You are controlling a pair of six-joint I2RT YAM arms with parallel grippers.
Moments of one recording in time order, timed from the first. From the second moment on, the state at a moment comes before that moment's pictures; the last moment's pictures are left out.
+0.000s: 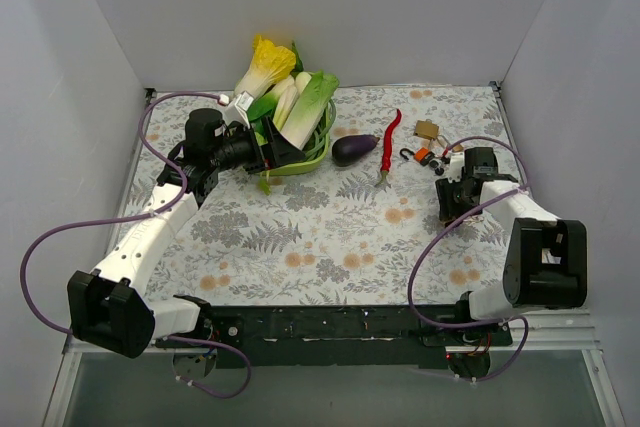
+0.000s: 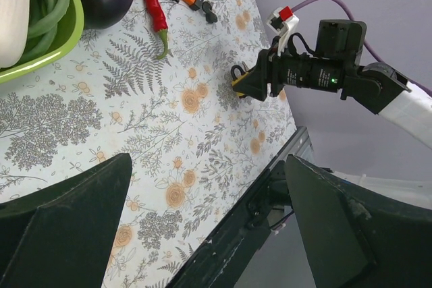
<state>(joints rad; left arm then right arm) -0.30 1.24 1.07 -0.24 0.62 -0.64 -0.01 1.44 0.80 -0.50 -0.10 -0.21</state>
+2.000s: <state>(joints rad) -0.28 1.37 1.19 -0.31 0.84 -0.42 0.07 2.10 1.69 -0.70 -0.27 -0.58</state>
